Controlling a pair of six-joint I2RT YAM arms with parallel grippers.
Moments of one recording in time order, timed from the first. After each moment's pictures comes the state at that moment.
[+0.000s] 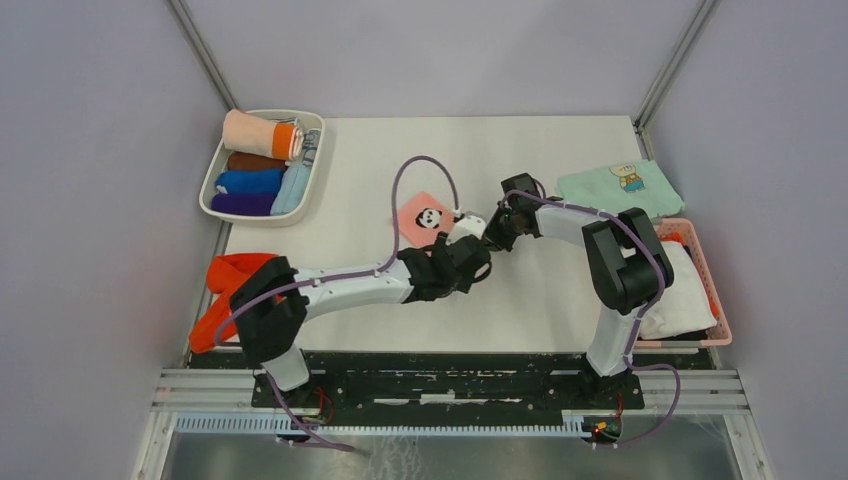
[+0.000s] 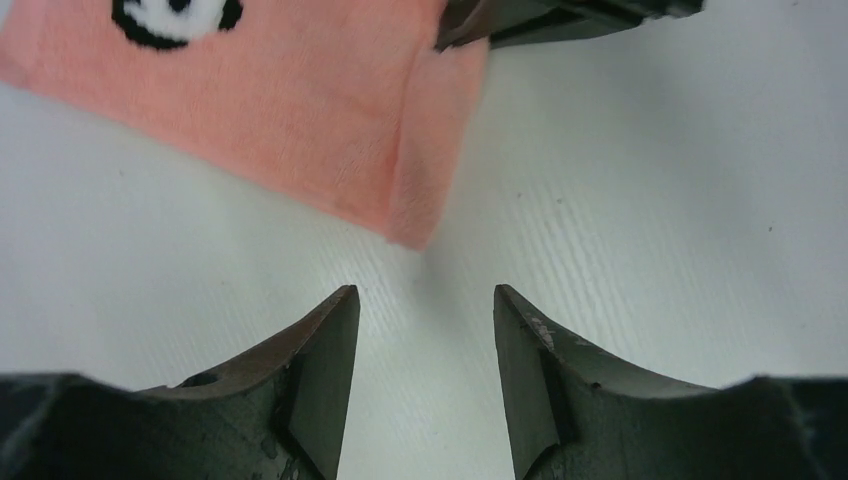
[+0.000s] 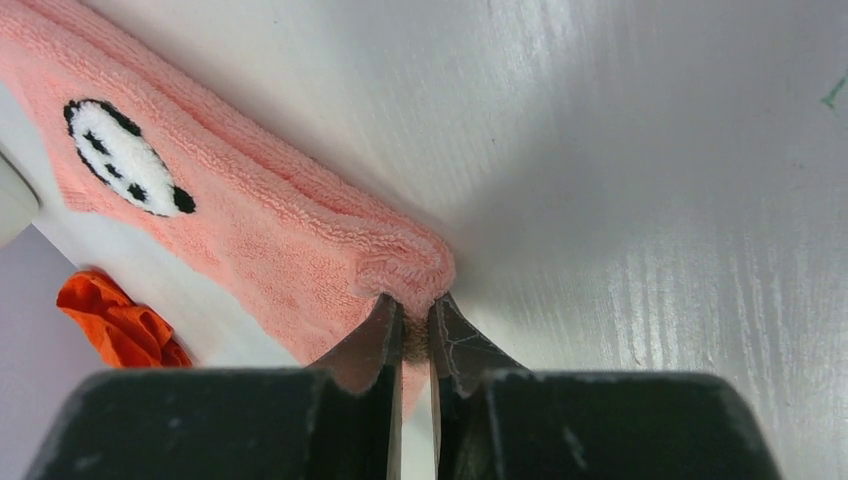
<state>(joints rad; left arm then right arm) -1.06 1.63 1.10 -0.40 -0.45 -0.54 0.36 1.87 1.08 -0.27 -0.25 0.94</state>
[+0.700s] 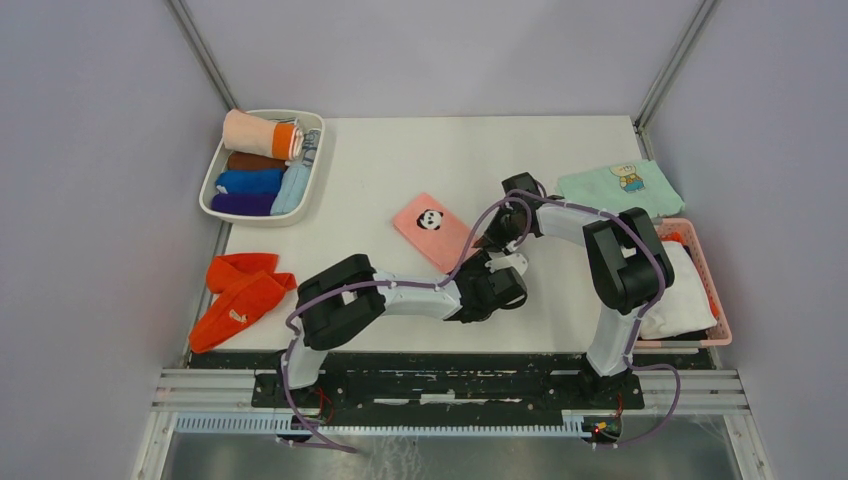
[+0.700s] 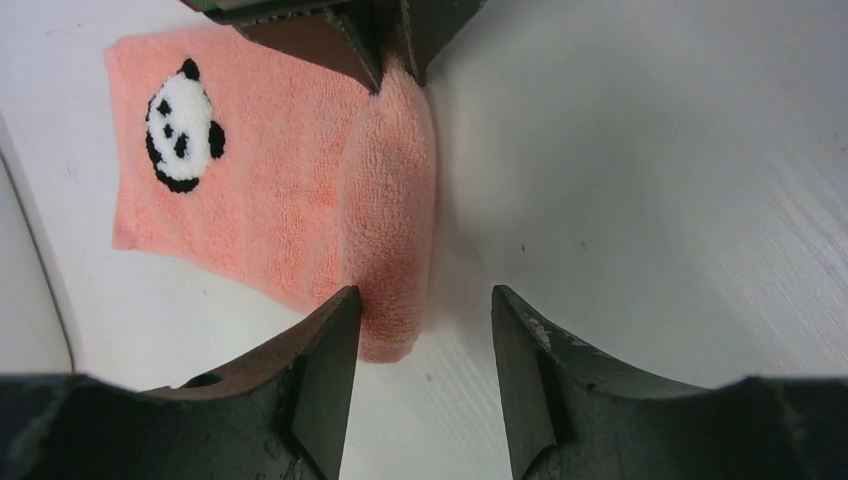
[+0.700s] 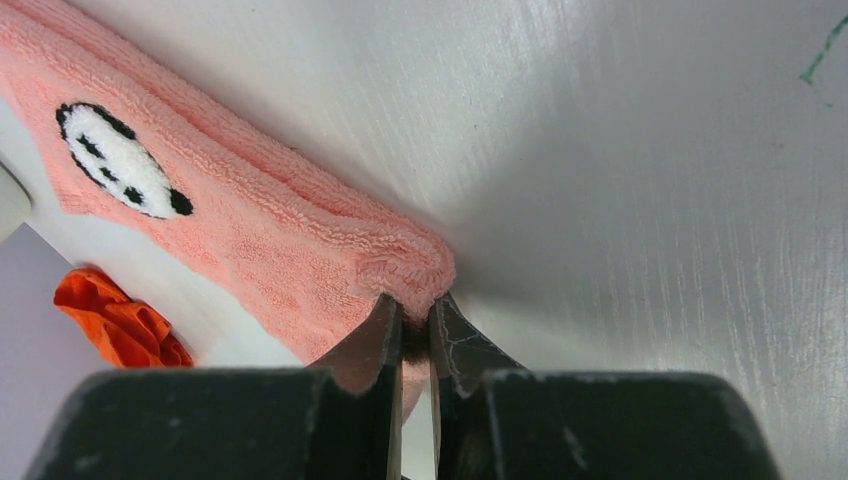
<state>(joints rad) -1.22 2.01 1.27 -0.27 -0.78 -0.10 0.36 1.87 1.09 -0.31 -0.26 0.94</state>
